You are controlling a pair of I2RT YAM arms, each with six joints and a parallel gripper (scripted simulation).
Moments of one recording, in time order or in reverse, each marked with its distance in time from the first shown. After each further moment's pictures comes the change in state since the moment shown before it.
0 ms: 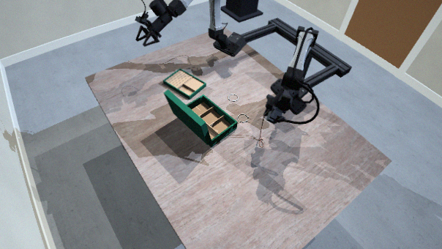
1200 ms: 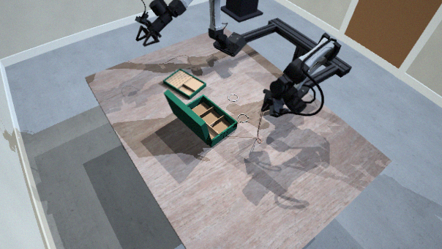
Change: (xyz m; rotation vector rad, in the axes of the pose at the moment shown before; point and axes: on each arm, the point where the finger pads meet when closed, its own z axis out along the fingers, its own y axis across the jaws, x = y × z) left arm -0.007 -0.032 -0.026 0.017 -0.125 -0.228; right arm 0.000 0.000 0.000 0.000 0.000 0.000
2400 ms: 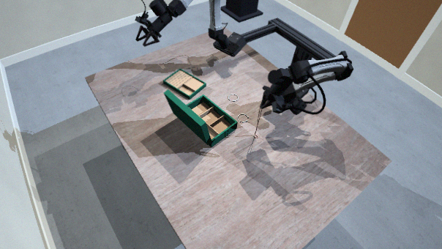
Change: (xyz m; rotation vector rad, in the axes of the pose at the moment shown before) left arm 0.004 -0.013 -0.011 0.079 -0.077 -0.150; right arm 0.000 0.000 0.000 0.000 0.000 0.000
